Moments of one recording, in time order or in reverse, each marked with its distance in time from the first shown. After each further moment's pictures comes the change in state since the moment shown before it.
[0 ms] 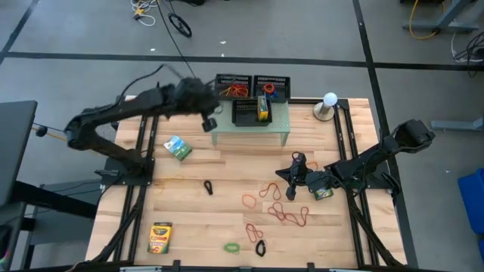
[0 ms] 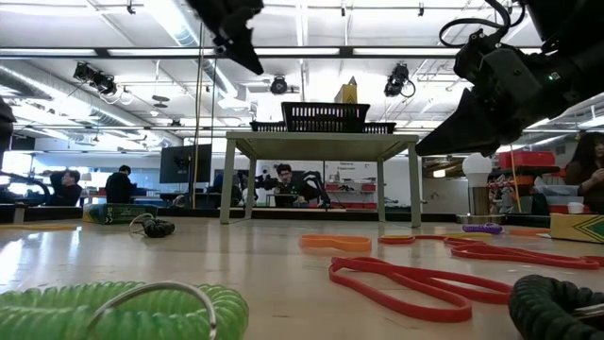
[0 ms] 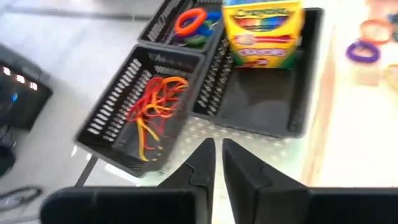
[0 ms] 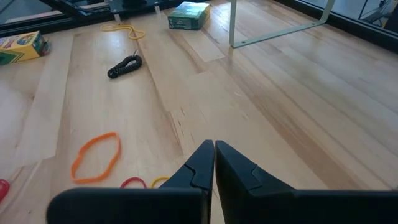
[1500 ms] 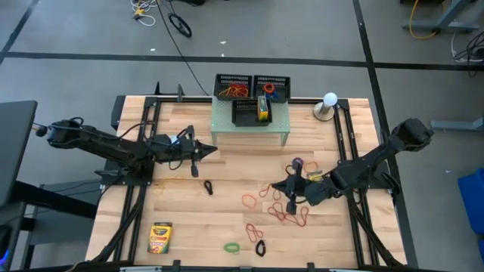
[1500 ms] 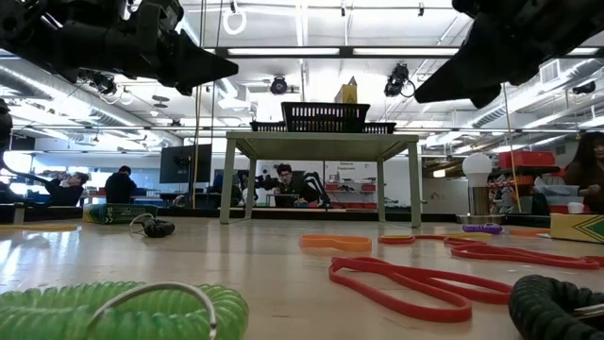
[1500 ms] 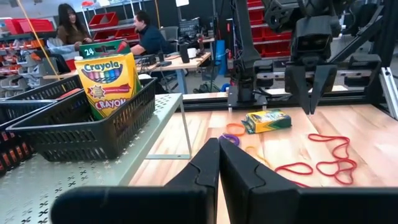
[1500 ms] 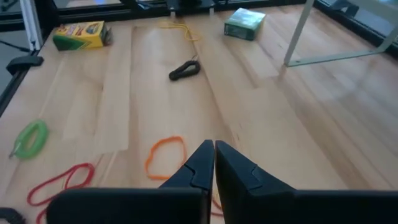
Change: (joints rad) left arm -0.372 -0.314 -1.052 1.378 0.046 -0.067; right arm 0.142 0.001 0.253 -0.308 -0.009 -0.035
